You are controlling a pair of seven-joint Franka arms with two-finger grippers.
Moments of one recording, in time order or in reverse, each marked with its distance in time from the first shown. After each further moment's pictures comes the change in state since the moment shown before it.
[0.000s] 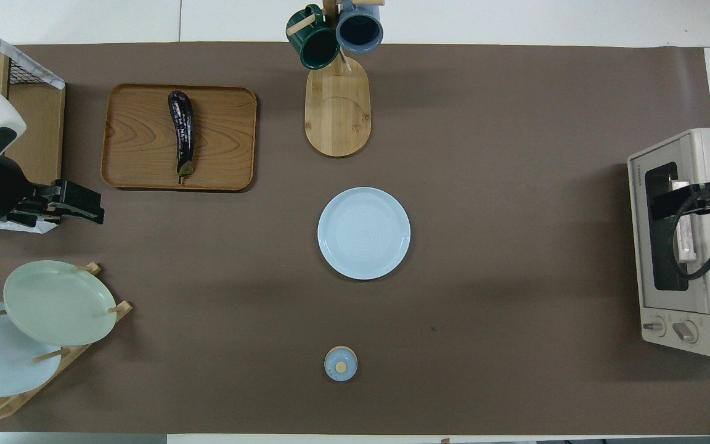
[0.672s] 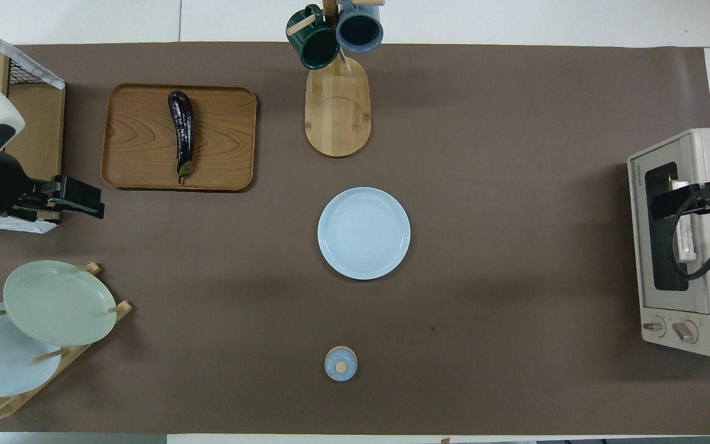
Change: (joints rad) left arm 0.000 0.000 -0.001 -0.001 0.000 0.049 0.000; right arm 0.000 0.000 0.000 0.000 0.000 0.001 0.000
